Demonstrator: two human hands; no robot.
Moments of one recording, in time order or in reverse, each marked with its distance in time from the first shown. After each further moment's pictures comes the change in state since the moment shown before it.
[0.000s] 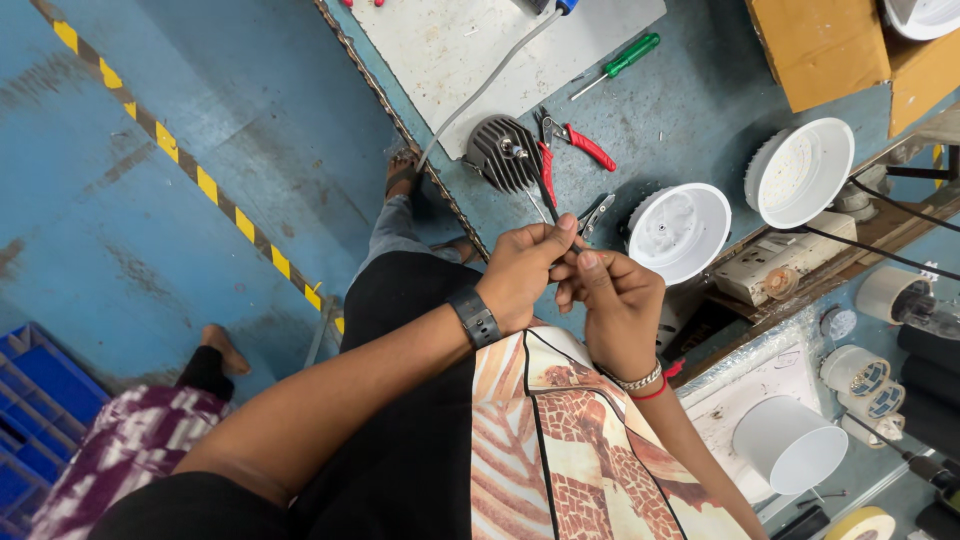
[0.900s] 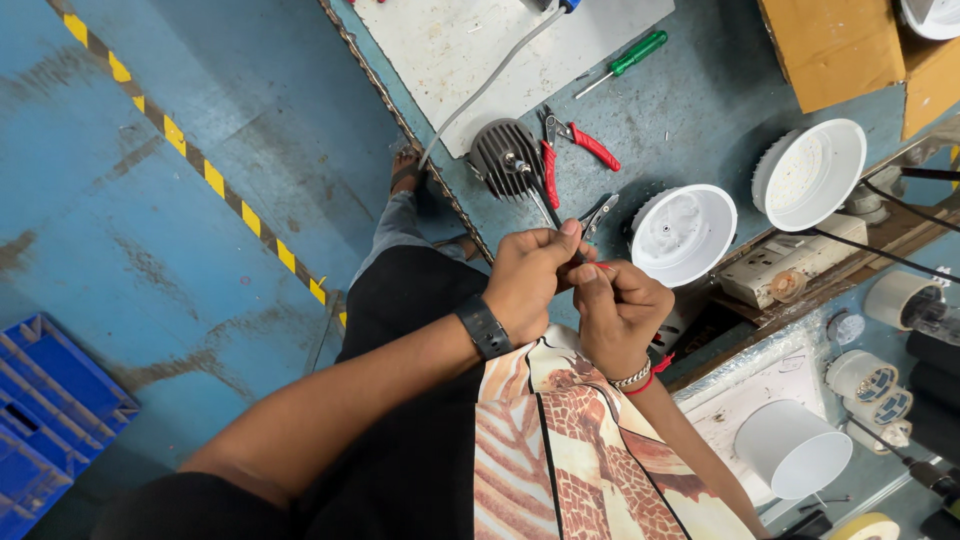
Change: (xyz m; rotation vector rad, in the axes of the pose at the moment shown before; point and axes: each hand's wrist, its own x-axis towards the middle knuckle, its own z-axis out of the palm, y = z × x) left_hand 0.002 -0.014 0.008 -0.131 0.090 0.066; right_hand -0.004 0.003 0.003 -0.276 0.111 -0.257
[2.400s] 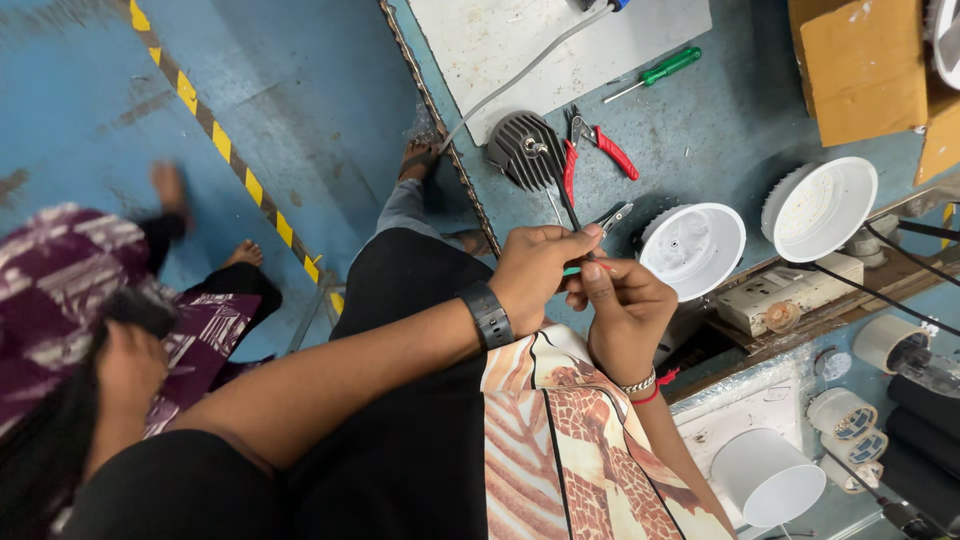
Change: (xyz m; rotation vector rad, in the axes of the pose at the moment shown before) left_hand -0.016 0.019 0.006 0.047 -0.016 -0.032; right_hand 0.001 0.015 -0.007 0.193 -0.107 0.103
